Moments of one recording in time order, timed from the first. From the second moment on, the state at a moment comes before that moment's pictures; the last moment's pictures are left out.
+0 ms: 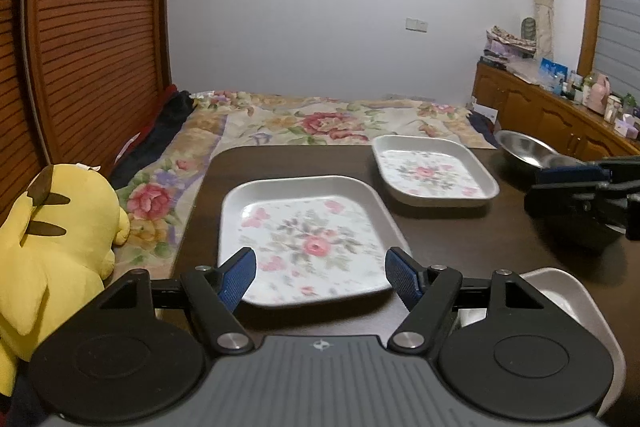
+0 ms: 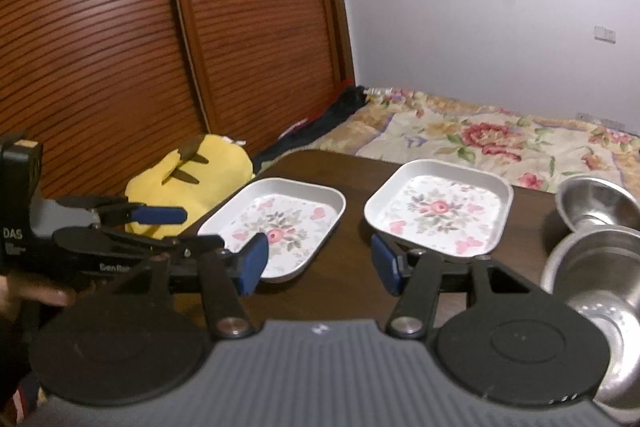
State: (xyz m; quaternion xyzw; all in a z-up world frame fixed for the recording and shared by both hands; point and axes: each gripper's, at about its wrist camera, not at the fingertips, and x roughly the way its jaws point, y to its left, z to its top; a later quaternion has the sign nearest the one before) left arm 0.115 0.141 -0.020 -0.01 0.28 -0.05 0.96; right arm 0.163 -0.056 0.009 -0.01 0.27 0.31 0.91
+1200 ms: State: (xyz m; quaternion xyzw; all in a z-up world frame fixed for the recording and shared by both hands) left arm 0.172 0.200 -0.056 -0.05 0.32 -0.05 0.95; right arm 0.234 0.011 -0.039 -0.03 0.38 0.32 0.87
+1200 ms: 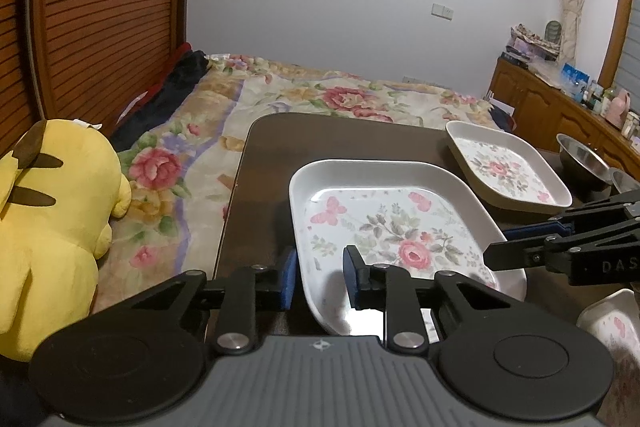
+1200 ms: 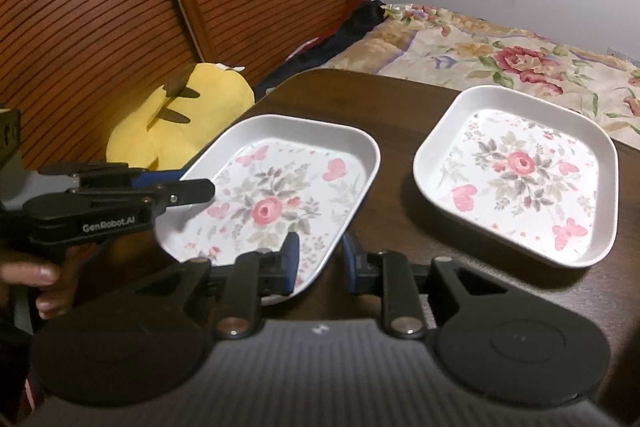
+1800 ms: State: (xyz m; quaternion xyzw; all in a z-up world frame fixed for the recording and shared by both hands) left arm 0.154 0.192 -0.036 -0.05 0.32 -0.04 0.95; right arm 0.222 -0.005 -0.026 0.00 0.38 0.32 0.87
